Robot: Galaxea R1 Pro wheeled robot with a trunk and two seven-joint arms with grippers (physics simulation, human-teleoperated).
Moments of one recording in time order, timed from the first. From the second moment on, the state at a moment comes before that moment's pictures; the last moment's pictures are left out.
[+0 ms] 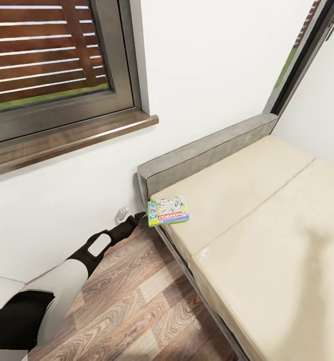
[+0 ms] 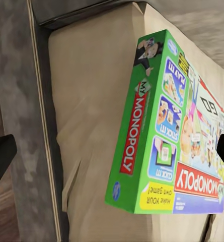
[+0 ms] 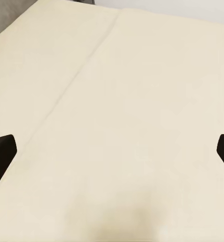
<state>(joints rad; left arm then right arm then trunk) -1.00 0.00 -0.11 -0.31 0.94 0.29 -0.40 -0.83 -0.89 -0.24 -0.90 -0.72 0.61 0.14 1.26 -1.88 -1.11</state>
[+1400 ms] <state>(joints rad) -1.00 0.00 -0.11 -0.31 0.94 0.29 -0.40 -0.83 -0.89 -0.24 -0.90 -0.72 0.61 0.14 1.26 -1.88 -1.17</state>
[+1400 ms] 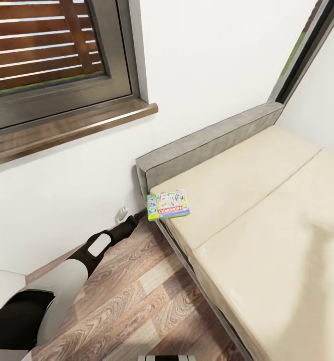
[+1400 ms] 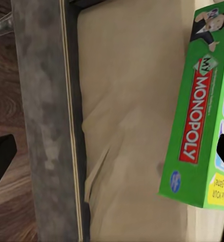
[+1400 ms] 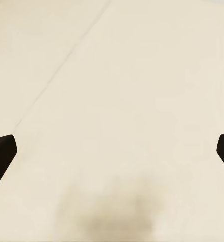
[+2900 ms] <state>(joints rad) -1.00 -0.01 -0.12 -0.32 0.94 0.29 -0.47 -0.83 -0.89 -0.24 -0.90 -0.72 0.61 0.14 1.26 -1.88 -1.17</state>
